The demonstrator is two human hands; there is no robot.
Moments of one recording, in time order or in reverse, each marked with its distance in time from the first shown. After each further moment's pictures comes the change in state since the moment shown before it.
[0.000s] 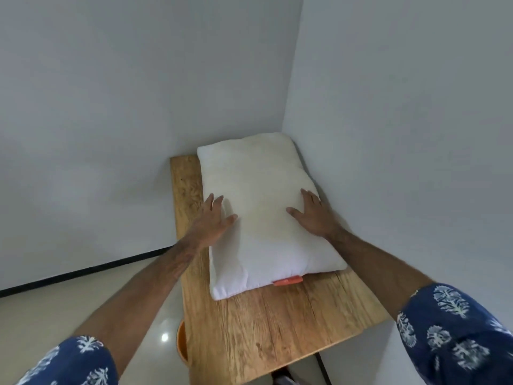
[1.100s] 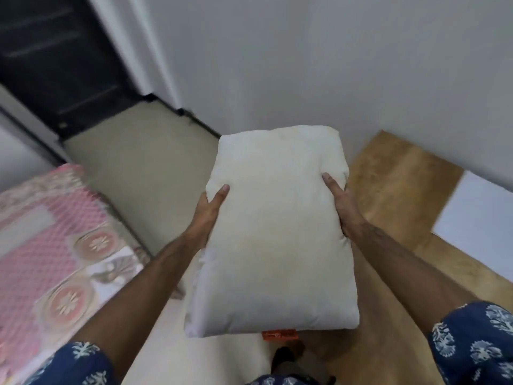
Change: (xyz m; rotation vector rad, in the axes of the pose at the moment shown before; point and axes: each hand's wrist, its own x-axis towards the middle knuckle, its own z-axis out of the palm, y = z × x) left_hand -0.303 -0.070 0.045 -1.168 1.163 -0.710; right_hand -0.046 -0.204 0.109 0.753 -0.672 -0.327
